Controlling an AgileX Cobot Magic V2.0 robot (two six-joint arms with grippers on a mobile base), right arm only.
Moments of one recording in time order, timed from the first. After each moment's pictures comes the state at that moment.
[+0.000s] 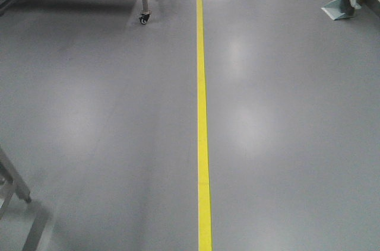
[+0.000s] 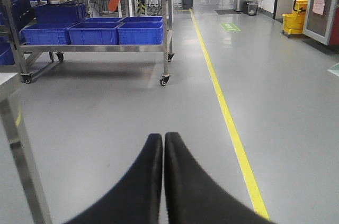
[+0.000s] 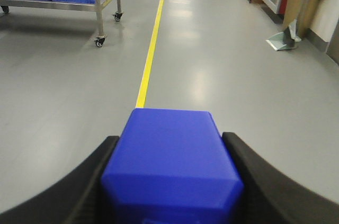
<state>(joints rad) -0.09 0.20 -0.41 0.09 0.55 -0.15</state>
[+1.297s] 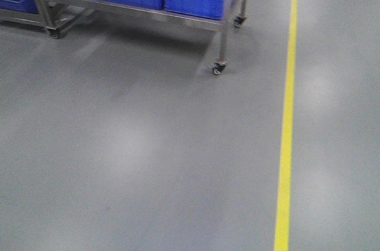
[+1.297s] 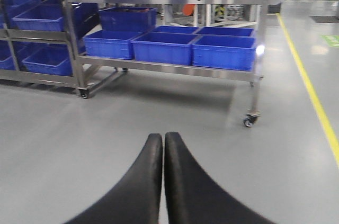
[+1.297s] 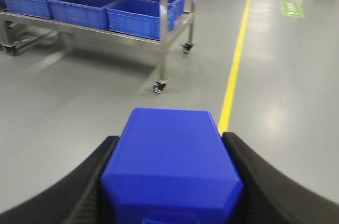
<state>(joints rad) -0.09 0.20 -0.41 0.09 0.55 -0.15</state>
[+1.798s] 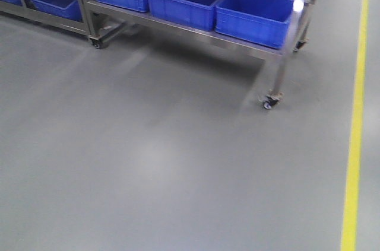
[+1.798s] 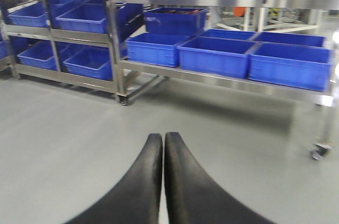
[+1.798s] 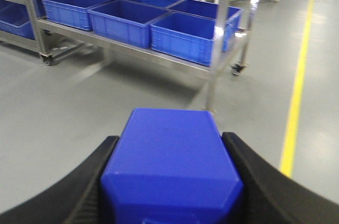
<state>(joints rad) -0.09 0.20 -0.41 0.09 0.55 -0.15</state>
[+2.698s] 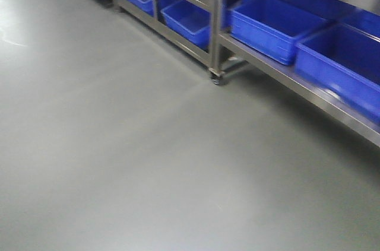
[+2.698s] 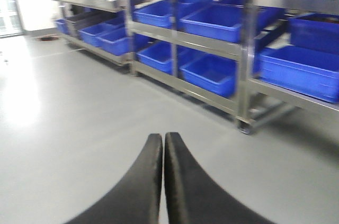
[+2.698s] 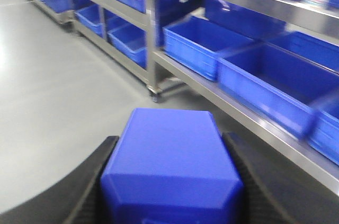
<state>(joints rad) -0.09 0.20 -0.41 0.09 0.55 -0.15</state>
